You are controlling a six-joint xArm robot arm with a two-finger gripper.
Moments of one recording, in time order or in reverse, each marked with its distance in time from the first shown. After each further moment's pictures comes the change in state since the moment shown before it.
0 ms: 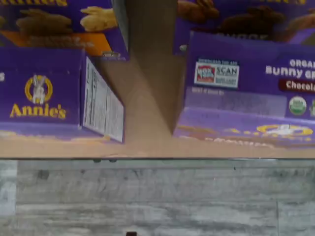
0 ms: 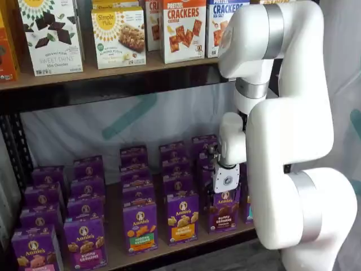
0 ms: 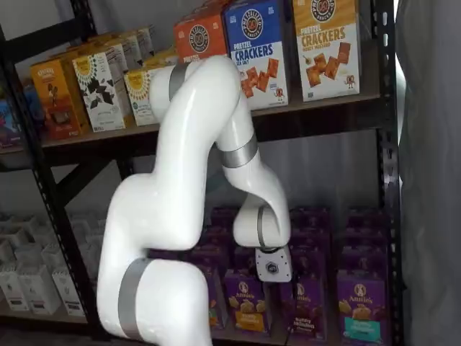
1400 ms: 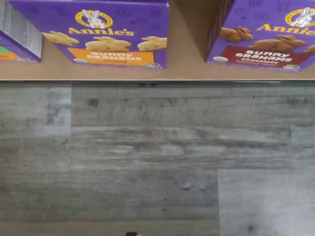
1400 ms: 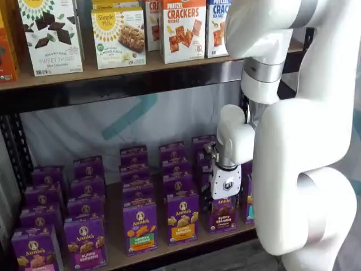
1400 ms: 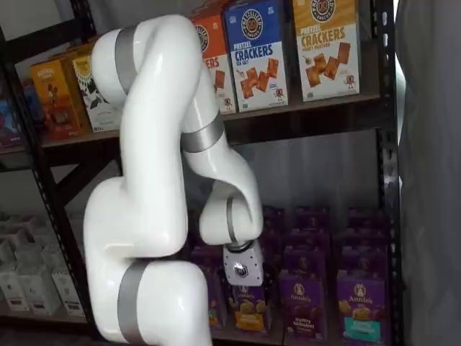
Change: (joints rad) arm 0.108 -0.422 0.428 -0.056 0.027 0.165
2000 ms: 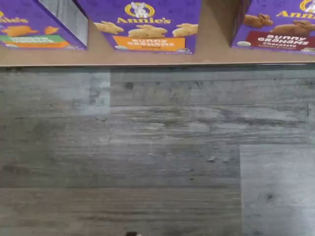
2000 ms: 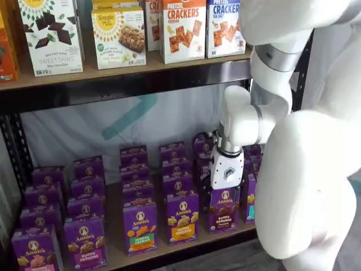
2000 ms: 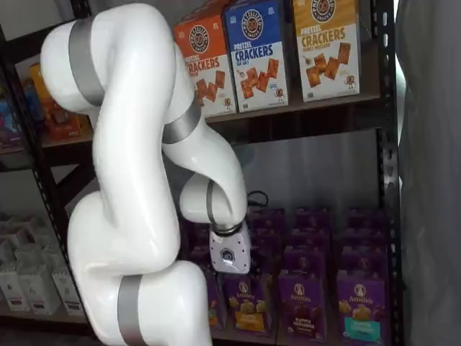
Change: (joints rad) arm 0.075 -0.304 0.116 0.257 0.216 -0.169
